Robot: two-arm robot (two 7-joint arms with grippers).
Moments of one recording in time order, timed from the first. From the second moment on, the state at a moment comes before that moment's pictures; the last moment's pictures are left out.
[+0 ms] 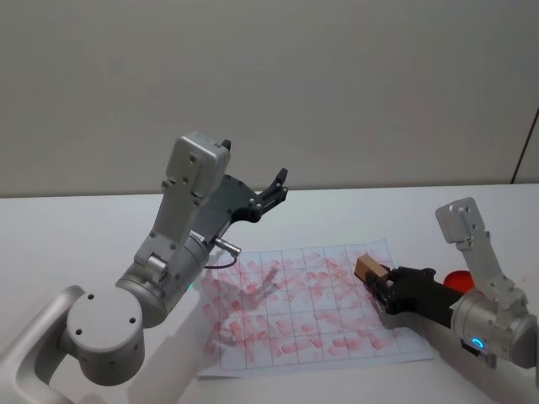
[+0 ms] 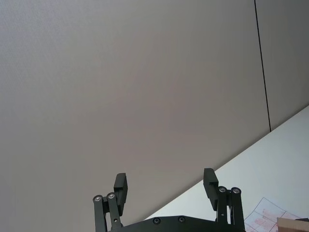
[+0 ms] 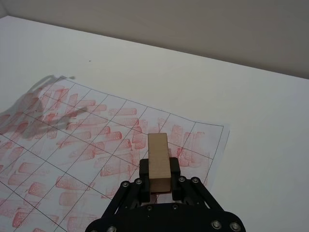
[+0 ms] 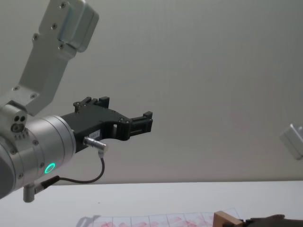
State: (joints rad) left arm -0.24 0.38 0.45 -1.63 -0.20 0.01 -0.01; right arm 0.24 0.25 -0.29 -1.28 0.22 0.27 0.49
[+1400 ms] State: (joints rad) left arm -0.24 0.38 0.45 -1.63 -0.20 0.01 -0.01; right arm 0.05 0.40 -0.18 -1.61 0.39 0.23 0.28
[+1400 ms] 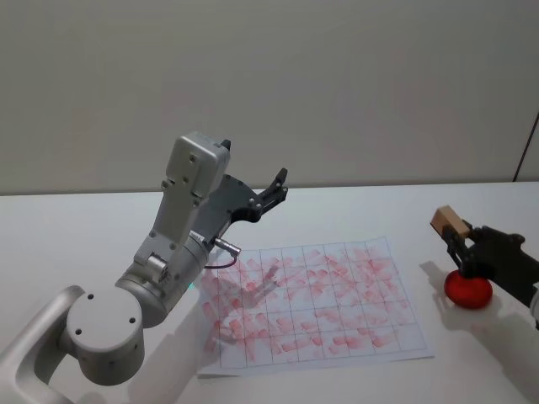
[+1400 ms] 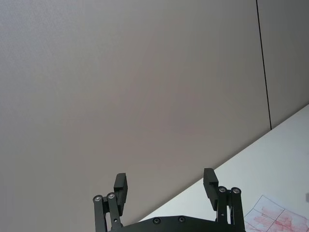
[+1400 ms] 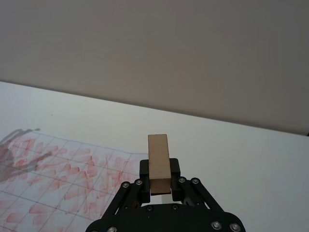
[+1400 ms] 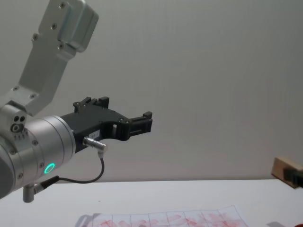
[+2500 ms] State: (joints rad) left arm -0.24 0.38 0.45 -1.63 -0.20 0.01 -0.01; right arm 0.00 0.43 -0.17 -1.56 0.39 0.27 0.24
